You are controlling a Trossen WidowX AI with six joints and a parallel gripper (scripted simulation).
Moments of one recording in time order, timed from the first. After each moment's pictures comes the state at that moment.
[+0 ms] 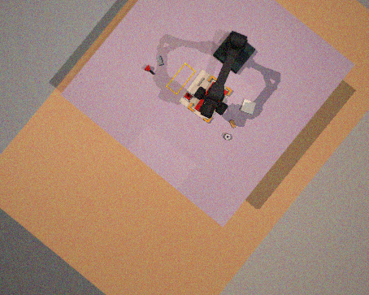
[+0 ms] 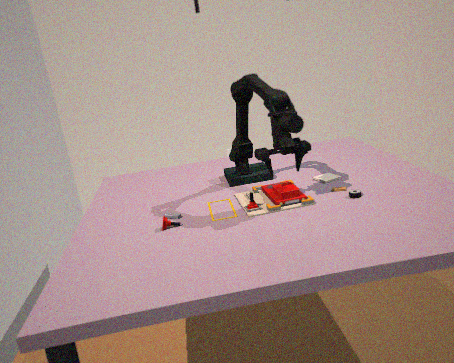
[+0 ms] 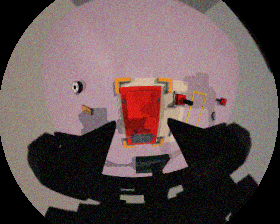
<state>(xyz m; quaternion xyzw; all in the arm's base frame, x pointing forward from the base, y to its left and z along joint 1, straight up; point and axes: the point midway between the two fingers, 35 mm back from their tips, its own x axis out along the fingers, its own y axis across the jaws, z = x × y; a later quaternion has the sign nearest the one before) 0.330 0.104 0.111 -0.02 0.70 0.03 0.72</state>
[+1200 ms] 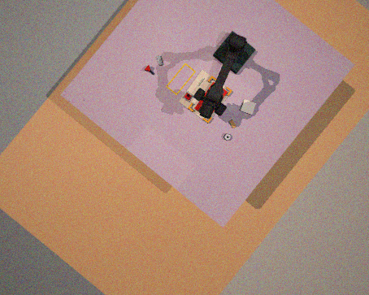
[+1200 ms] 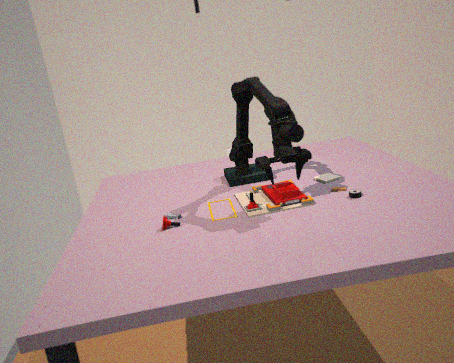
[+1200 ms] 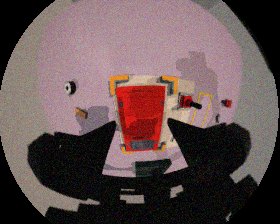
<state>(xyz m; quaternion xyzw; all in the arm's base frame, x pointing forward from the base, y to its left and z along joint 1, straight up) 0.332 0.103 0.081 -0.02 0.70 0.03 0.72</state>
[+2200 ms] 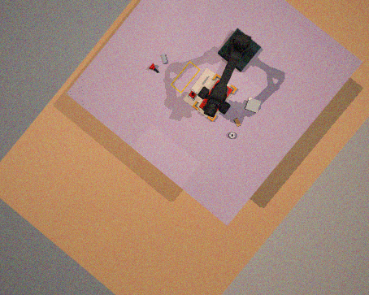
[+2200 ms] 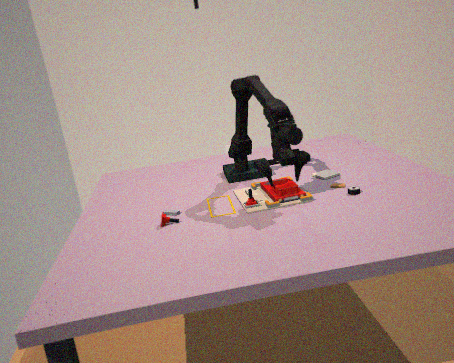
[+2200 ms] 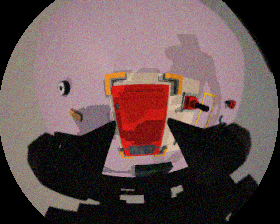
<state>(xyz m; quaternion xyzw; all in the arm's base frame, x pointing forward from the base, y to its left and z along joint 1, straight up) 0.331 0.102 0.061 -0.02 0.70 0.03 0.72</state>
